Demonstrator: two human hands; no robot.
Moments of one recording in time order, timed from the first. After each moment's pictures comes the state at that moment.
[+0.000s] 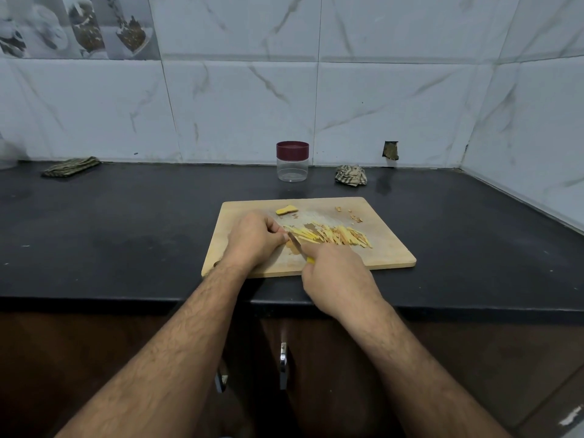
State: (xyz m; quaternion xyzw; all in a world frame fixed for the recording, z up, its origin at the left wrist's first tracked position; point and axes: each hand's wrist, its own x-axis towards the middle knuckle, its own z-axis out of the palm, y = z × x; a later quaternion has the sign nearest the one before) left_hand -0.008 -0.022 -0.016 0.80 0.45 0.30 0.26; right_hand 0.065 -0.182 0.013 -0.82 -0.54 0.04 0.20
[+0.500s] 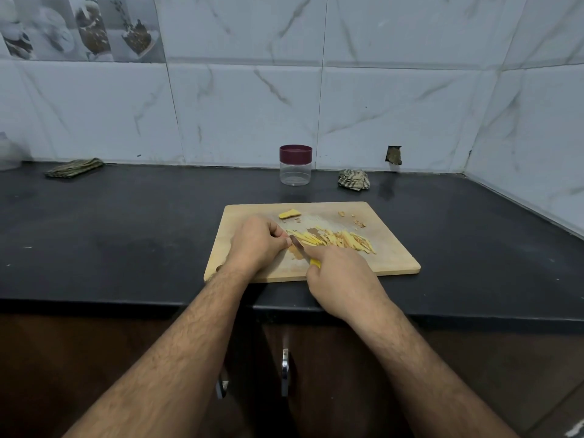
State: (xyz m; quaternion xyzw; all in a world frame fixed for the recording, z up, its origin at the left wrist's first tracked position) left_hand -0.009 -0.020 -0.018 0.80 0.44 0.30 0.26; right_hand 0.071 -0.179 0.014 -0.80 -0.55 0.05 0.21
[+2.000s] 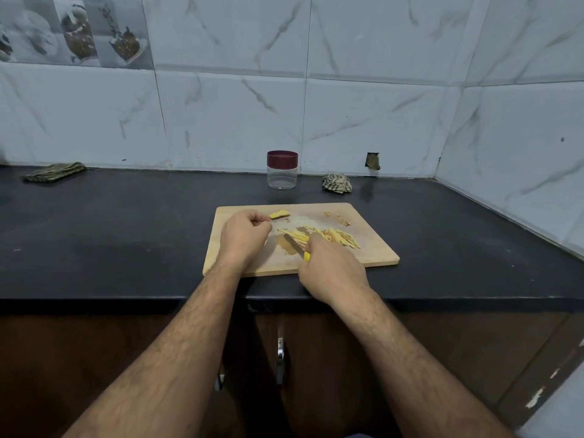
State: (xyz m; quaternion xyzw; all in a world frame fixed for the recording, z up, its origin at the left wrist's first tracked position) left_hand -0.019 -0.025 -0.014 0.72 0.43 0.42 0.35; right_hand 0.058 -0.181 0.017 -0.85 -0.49 0.03 0.20
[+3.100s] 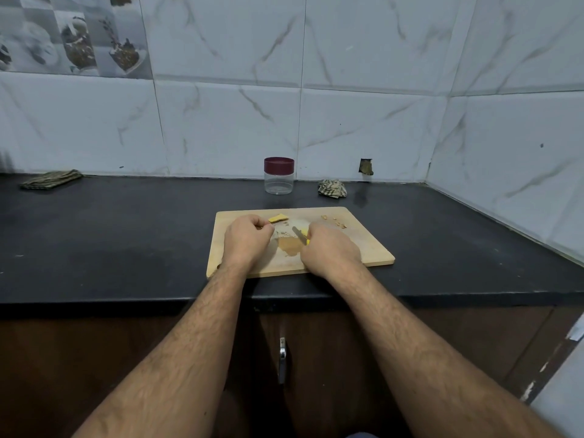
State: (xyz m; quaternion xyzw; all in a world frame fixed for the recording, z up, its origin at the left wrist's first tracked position) left_hand -0.017 -0.027 -0.014 0.73 0.44 0.41 0.32; right_hand 0.075 -0.153 0.022 -0.87 -0.46 0.00 0.19
